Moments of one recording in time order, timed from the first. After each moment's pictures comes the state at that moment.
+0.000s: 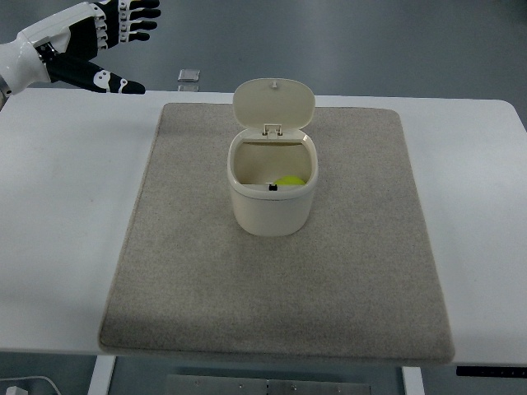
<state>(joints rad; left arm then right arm) -0.98 0.90 -0.43 -1.18 0.62 -0.36 -0.44 0.01 0.00 -0.03 0.20 0.03 -0.03 0.18</state>
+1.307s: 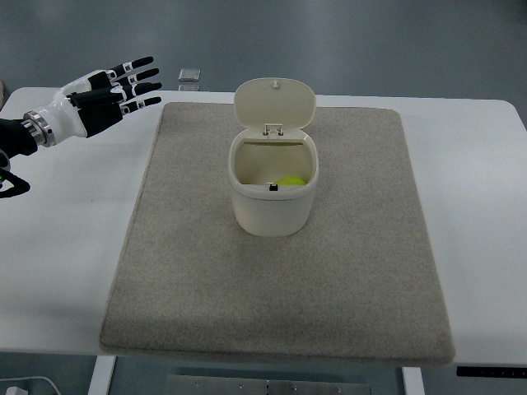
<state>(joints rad) -0.85 0.70 -0.50 -1.00 -0.09 -0.38 -0.06 0.01 0.00 -0.03 0.20 0.03 -0.03 0.18</state>
